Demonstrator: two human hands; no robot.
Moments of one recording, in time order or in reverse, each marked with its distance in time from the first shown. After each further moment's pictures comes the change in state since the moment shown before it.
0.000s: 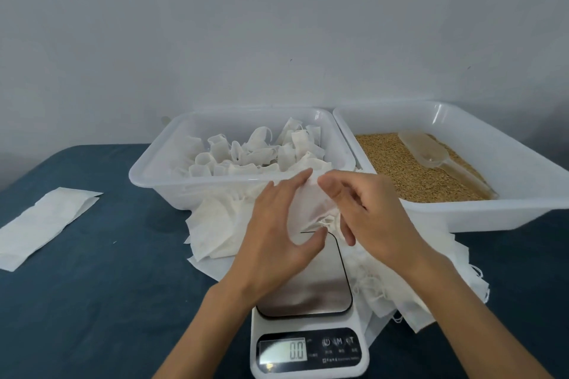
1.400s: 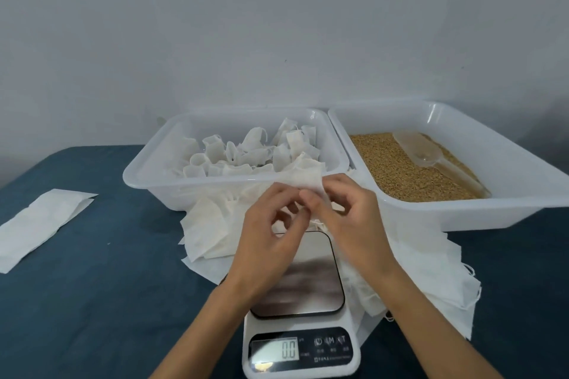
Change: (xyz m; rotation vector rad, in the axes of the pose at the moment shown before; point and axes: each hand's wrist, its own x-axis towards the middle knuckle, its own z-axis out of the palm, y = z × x) left_hand 0.003 -0.008 0.012 -0.289 0.096 -0.025; right_hand -0.006 0.023 0.024 0.230 0.196 0.127
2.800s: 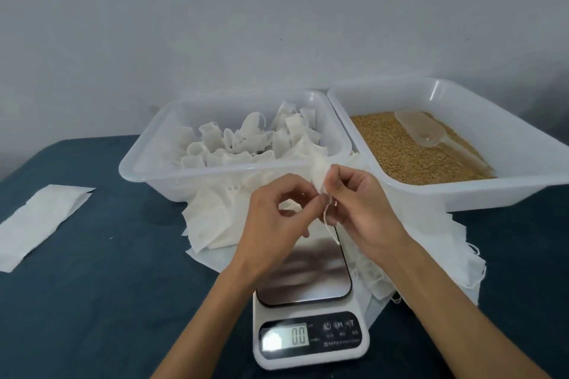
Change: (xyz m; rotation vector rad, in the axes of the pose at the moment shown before) left_hand 0.009 0.008 -0.003 -0.097 -0.091 -0.147; right_hand 0.009 0.005 -0.005 0.536 -0.180 0.235
